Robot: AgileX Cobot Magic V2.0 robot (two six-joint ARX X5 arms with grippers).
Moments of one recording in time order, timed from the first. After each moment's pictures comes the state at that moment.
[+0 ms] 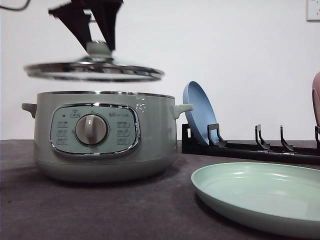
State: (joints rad) left_arx -0.44 1.87 2.15 -1.38 0.02 0.02; right_arx 0.83 0.51 1.01 -0.87 0.21 0.30
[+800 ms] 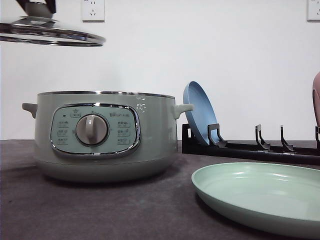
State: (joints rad) left_arx -0.19 1.71 2.15 -1.40 -0.01 0.01; right_arx 0.83 0.51 1.01 -0.87 0.24 0.32
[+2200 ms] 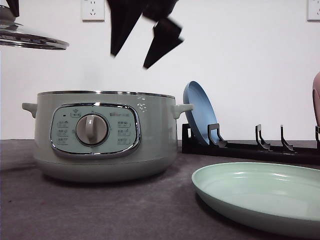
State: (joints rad) left_arx -0.01 1.71 2.15 -1.40 -0.01 0.01; right_arx 0.70 2.05 2.15 -1.11 -0.21 -0.18
